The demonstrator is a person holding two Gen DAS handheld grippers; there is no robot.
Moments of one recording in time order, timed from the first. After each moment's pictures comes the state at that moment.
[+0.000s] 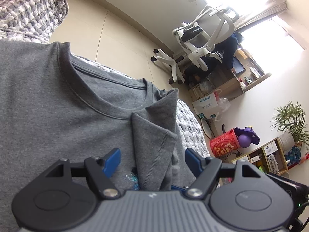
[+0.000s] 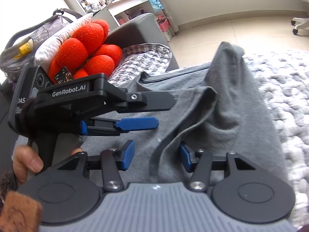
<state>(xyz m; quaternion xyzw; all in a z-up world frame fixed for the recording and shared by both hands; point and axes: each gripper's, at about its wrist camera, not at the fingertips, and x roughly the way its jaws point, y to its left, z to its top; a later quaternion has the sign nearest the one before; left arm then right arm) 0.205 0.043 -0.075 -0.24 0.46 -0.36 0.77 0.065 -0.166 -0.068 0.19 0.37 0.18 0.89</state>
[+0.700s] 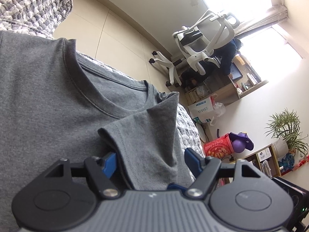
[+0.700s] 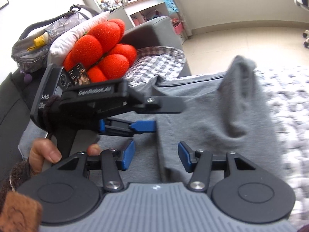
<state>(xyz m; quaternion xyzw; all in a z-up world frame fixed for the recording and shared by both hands) 0.211 0.051 -0.082 -0.27 0.46 -0.37 0.77 0.054 -0.173 -0.049 0.16 0.35 0.20 0.90</state>
